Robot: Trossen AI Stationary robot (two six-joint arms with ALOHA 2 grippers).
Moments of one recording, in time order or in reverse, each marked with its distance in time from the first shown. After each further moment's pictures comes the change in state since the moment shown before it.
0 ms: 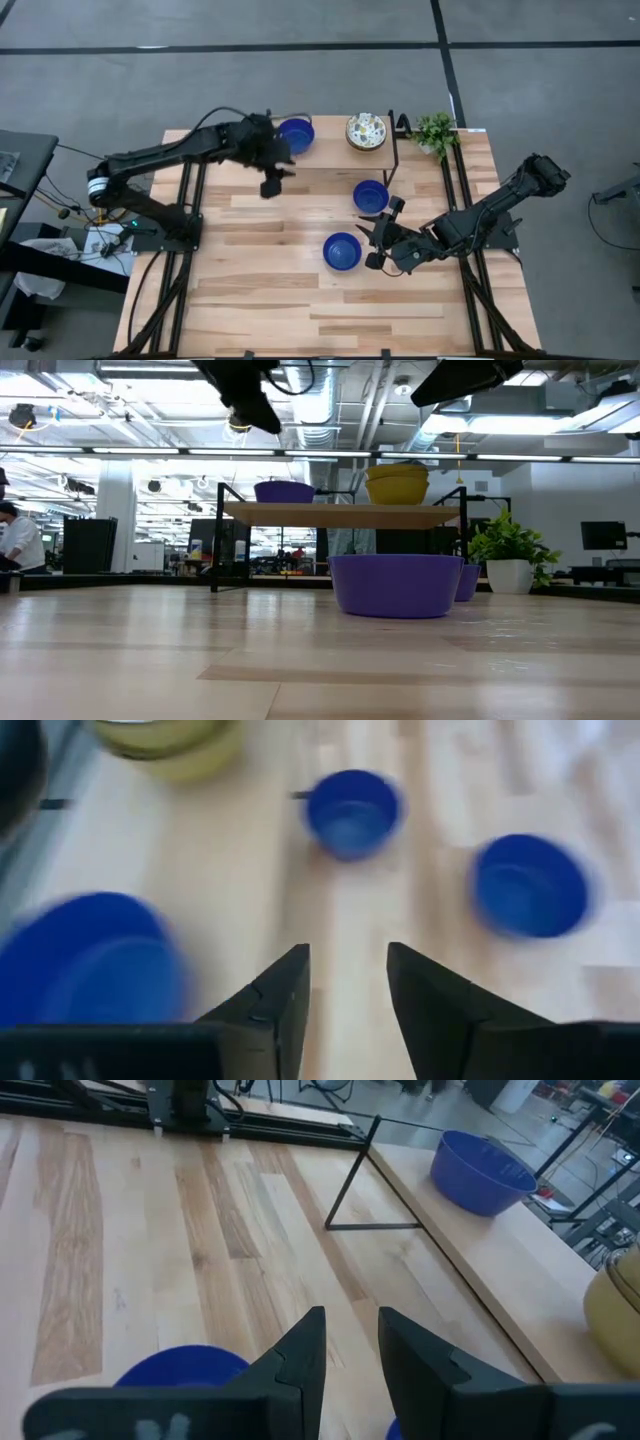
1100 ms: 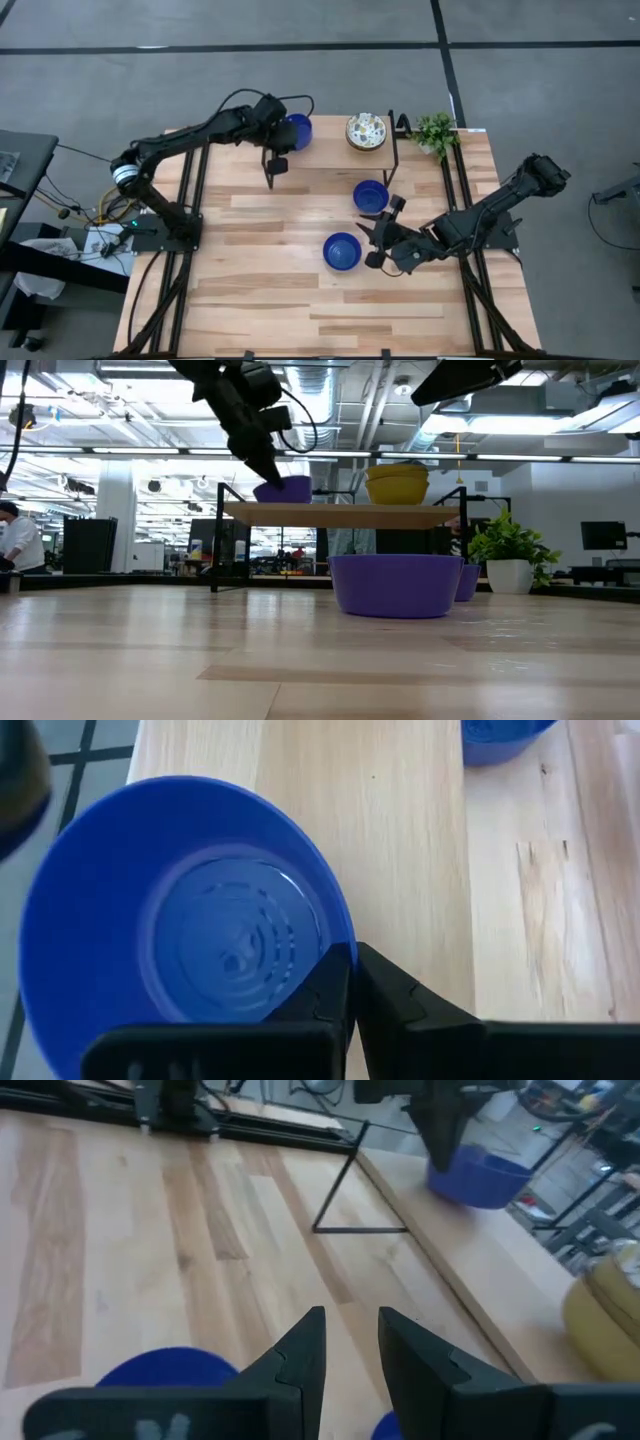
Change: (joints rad) left arm 0.215 0.211 0.043 0.023 -0.026 0.270; right arm 0.000 0.000 0.000 0.000 0.031 -0.028
